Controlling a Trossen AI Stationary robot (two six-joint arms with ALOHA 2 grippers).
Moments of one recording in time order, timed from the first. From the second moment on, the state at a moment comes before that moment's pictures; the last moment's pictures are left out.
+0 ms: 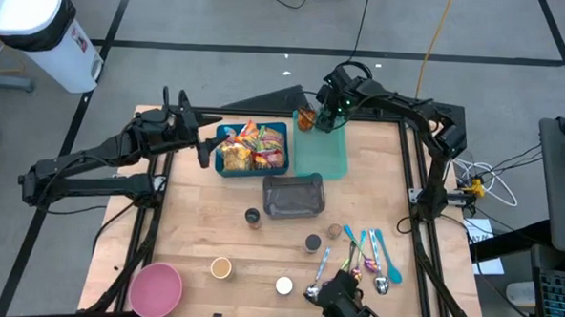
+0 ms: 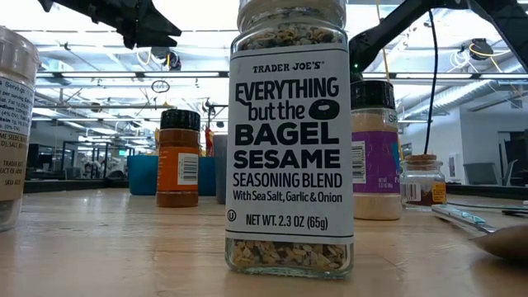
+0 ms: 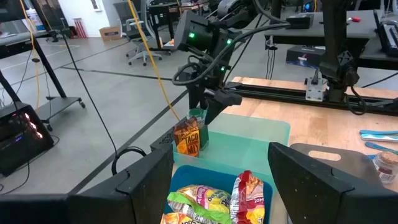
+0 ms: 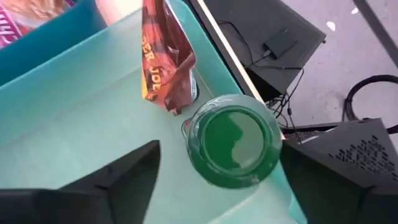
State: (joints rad) left arm 0.40 0.72 0.71 -0.16 -0.05 0.09; right arm -0.78 1.89 1.49 -0.64 -0.10 -0.25
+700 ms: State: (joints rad) left arm 0.40 0.72 0.71 -0.16 -0.05 0.03; right arm -0.17 1.26 1.14 -0.94 0.06 0.02
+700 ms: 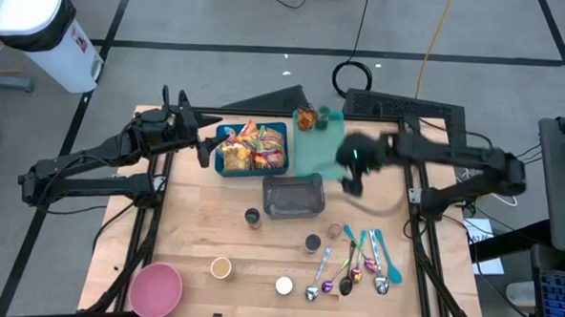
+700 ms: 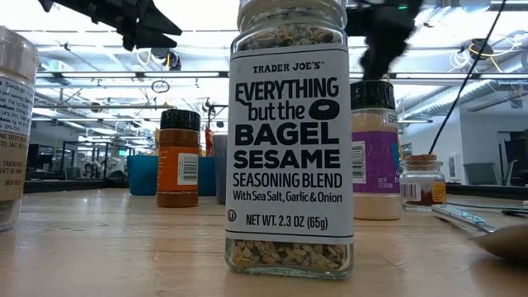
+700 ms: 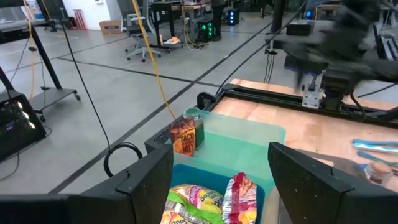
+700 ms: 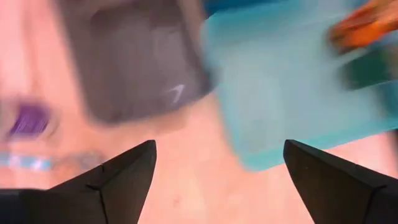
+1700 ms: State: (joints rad) left arm 0.42 0.66 0.71 -0.30 -0.05 0.06; right arm 0.28 1.35 0.78 -0.51 0.05 0.27
